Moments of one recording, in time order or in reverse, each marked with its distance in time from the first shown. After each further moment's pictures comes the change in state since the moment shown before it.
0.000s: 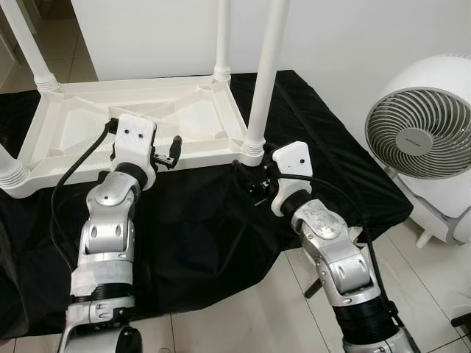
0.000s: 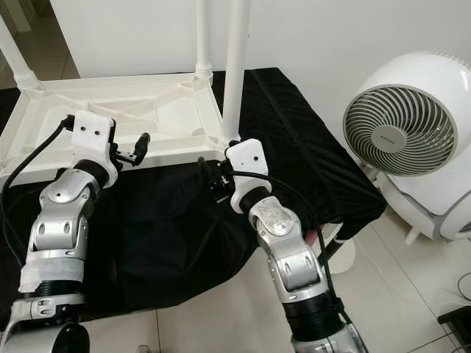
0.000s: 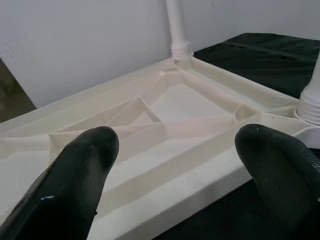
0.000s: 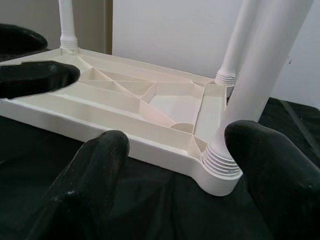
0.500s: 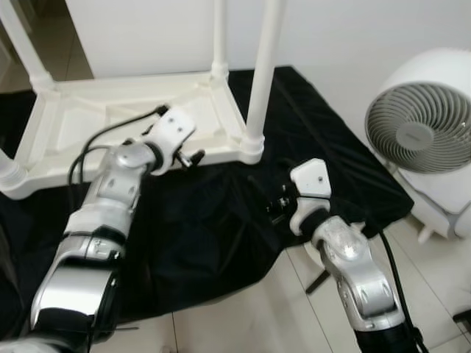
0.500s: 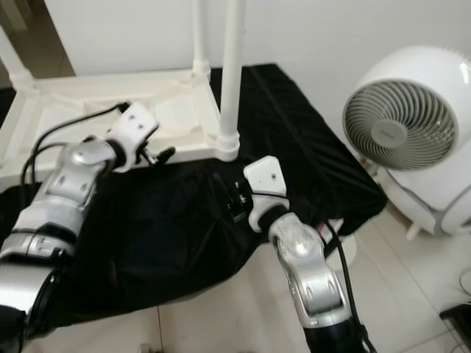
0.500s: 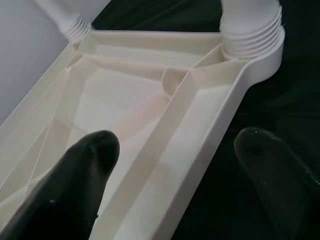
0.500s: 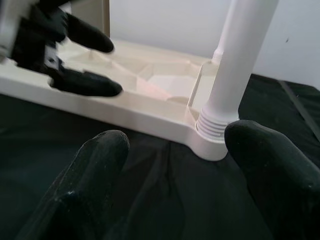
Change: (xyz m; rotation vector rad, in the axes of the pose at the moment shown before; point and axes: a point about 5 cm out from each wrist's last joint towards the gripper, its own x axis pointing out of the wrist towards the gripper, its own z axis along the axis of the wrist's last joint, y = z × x) left arm 0.061 -0.022 0.006 0.327 0.193 -0.425; right arm -0.030 -0.003 -0.007 0.006 0.021 -0.010
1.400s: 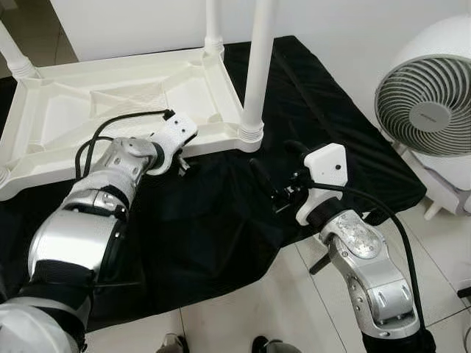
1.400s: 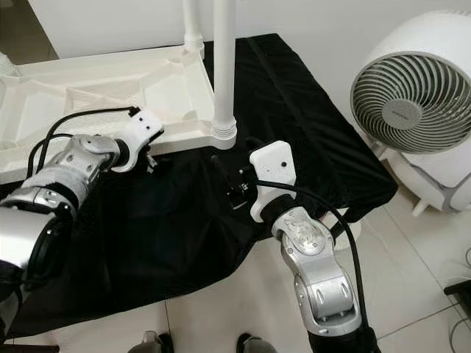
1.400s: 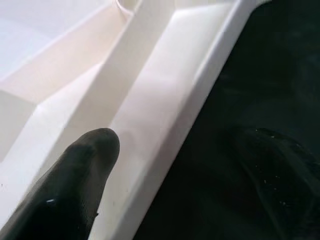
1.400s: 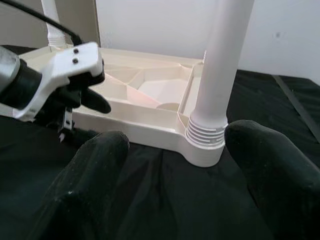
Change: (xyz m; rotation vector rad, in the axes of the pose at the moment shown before) left arm 0.010 0.007 -0.017 -0.103 0.123 -0.075; right arm -0.009 -0.002 0.033 0.001 -0.058 -0.021
